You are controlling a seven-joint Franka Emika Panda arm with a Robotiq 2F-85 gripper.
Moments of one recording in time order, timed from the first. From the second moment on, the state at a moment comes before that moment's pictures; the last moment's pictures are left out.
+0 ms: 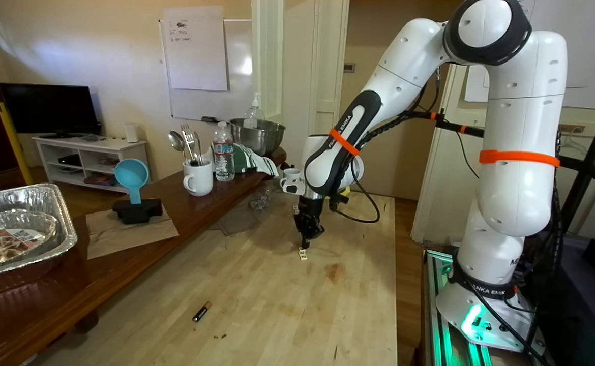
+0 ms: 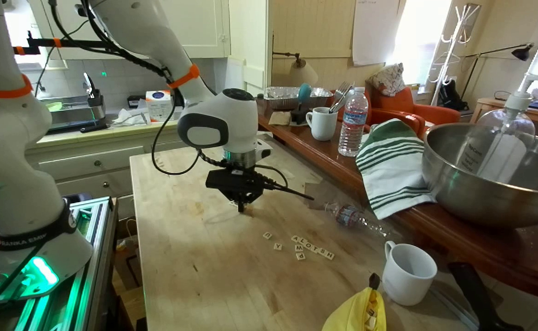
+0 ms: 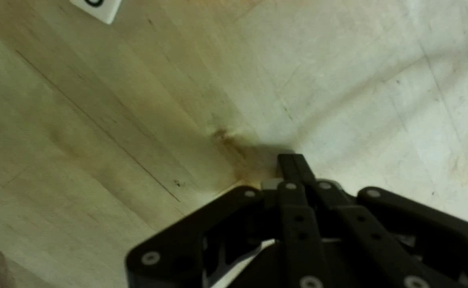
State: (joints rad) arm -0.16 0.15 0.08 -2.56 0.23 2.73 -1.33
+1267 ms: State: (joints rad) arm -0.15 0.15 0.08 -2.57 0.23 2.75 -1.33
